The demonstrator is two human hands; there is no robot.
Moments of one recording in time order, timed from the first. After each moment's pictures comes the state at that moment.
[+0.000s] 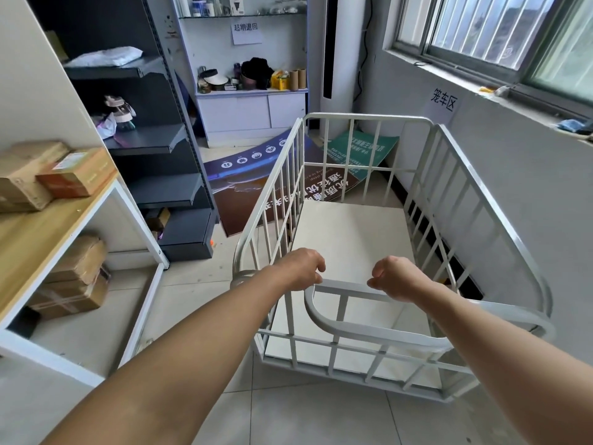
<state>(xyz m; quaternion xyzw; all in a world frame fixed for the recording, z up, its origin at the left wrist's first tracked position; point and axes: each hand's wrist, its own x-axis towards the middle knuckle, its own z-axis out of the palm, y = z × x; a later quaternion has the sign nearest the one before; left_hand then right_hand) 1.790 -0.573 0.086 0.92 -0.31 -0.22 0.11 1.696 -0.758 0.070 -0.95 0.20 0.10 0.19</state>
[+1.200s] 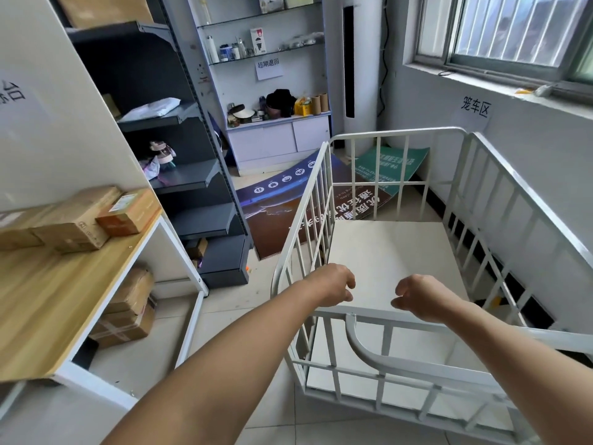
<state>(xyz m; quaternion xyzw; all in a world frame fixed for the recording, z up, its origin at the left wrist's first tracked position) 1.823 -0.568 0.100 0.92 -0.33 -0.21 0.08 1.729 -0.742 0.069 -0.95 0.20 0.09 0.22</state>
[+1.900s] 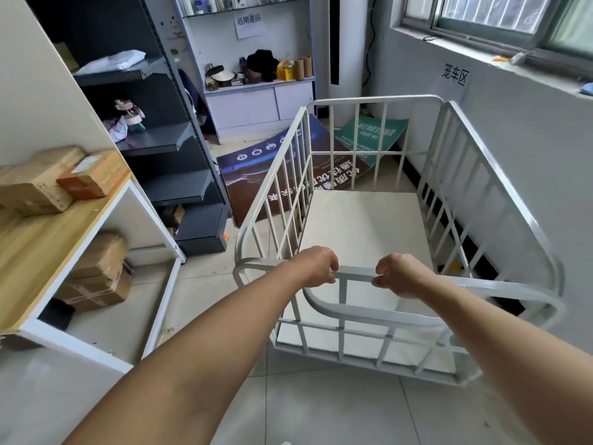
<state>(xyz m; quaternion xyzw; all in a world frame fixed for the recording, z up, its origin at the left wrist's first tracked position) 1.756 -0.611 0.069 0.92 -0.31 -0.23 0.08 1.666 -0.776 0.052 -0.95 0.20 0.12 0.22</state>
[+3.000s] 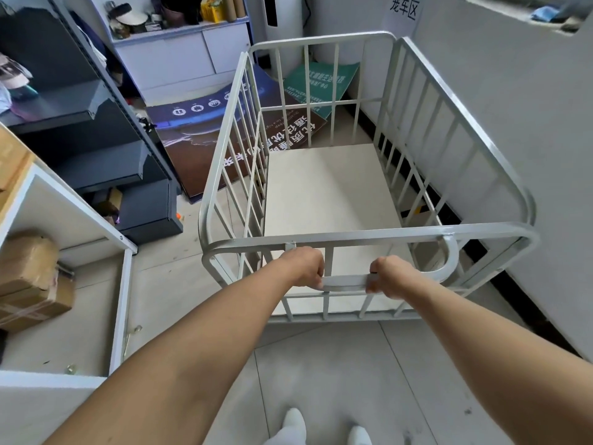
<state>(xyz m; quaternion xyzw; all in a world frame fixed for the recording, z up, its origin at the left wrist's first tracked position) 1.783 -0.604 -0.015 0.86 -0.42 -0.30 -0.02 1.658 -0.751 -0.029 -0.91 0.29 0.24 0.17</state>
